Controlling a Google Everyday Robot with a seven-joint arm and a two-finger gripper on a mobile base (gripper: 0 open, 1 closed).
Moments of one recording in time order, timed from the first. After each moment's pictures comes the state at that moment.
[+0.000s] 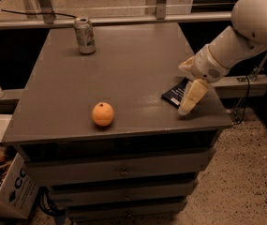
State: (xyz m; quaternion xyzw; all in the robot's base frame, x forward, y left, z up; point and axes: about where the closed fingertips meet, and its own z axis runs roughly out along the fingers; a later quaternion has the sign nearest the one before) arm 0.595 -0.157 0.818 -0.62 0.73 0.14 0.23
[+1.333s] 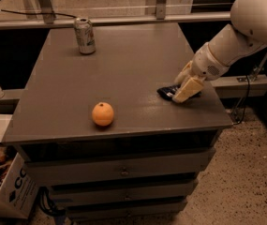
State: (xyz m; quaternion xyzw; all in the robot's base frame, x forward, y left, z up) arm 0.602 -0.160 0.817 -0.61 0.75 0.15 0.22
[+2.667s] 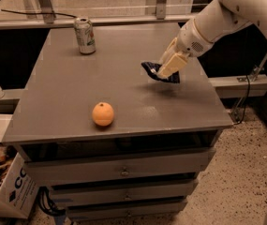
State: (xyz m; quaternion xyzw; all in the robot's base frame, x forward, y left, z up) arm 0.655 -0.116 0.873 -0.62 0.72 0.13 0.29
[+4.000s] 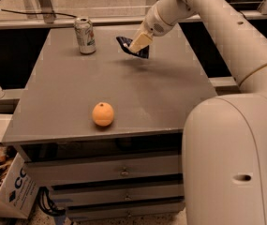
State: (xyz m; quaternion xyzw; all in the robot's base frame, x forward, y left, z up) arm 0.789 -0.038 0.883 -0.60 0.71 0.10 0.36
